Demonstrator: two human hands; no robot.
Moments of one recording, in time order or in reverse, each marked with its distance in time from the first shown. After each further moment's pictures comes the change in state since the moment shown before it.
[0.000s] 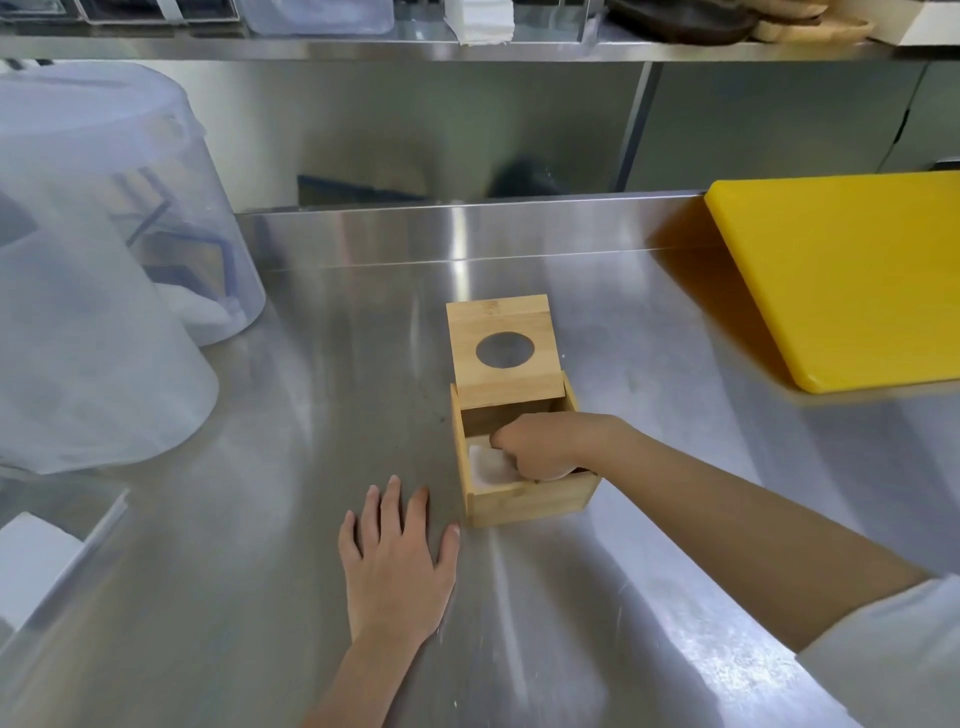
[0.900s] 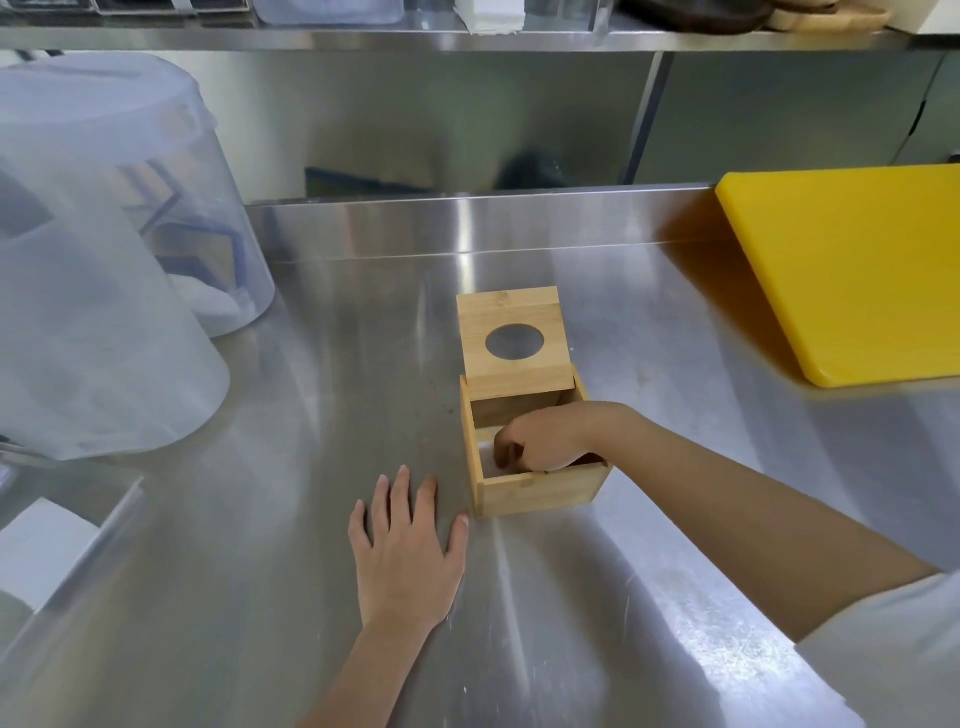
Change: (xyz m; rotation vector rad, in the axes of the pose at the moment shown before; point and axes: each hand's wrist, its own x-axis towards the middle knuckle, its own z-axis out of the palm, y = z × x) left_hand 0.002 0.001 -0.005 -0.020 -0.040 0.002; right_hand -0.004 -0.004 -0.006 0.102 -0.109 -0.014
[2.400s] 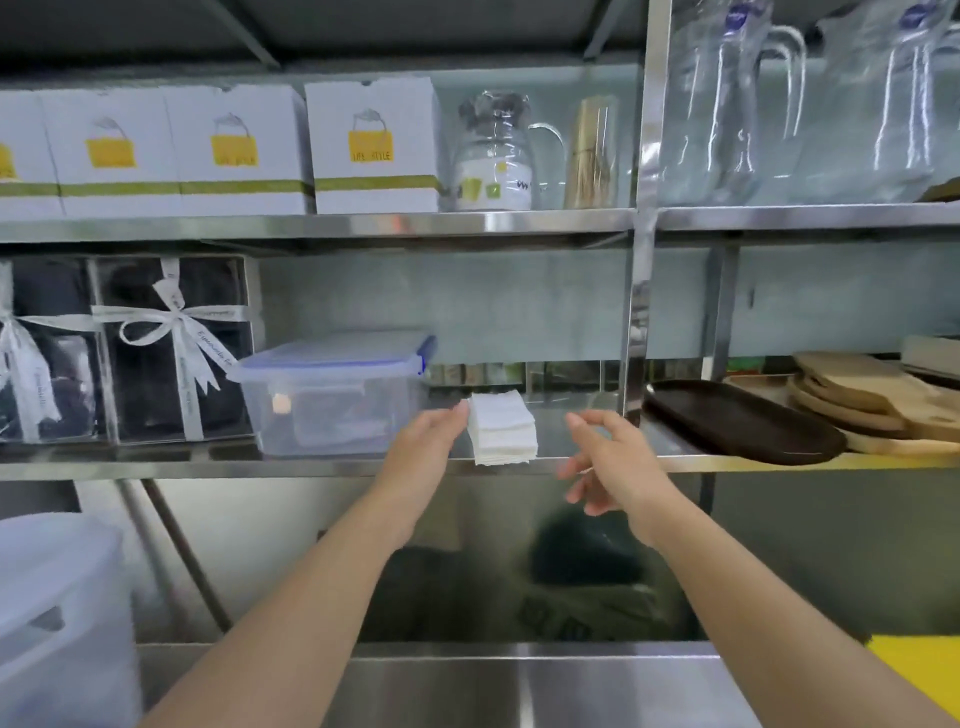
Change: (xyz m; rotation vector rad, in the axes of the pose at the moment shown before) left_hand 0.444 0.136 -0.274 -1.204 0.198 0.111; right_hand 0.049 0.153 -0.374 1.138 1.123 -0.287
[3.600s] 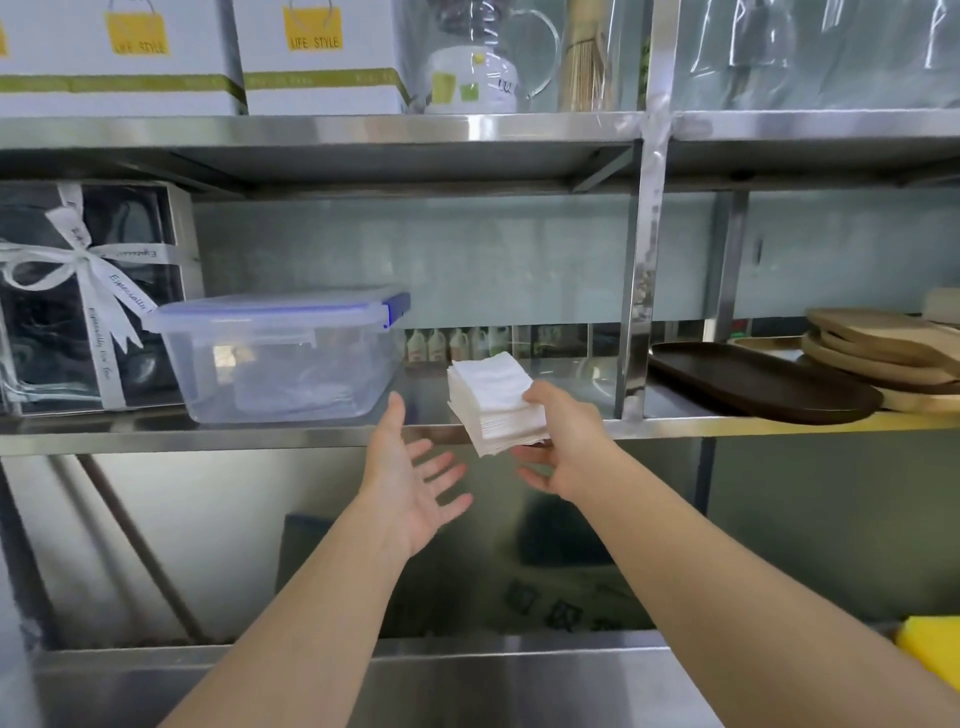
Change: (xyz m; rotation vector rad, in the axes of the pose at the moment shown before) left_hand 0.036 -0.064 0.033 -0.717 0.062 -0.459; right_hand 0.057 0.031 0.045 0.441 0.064 0.332
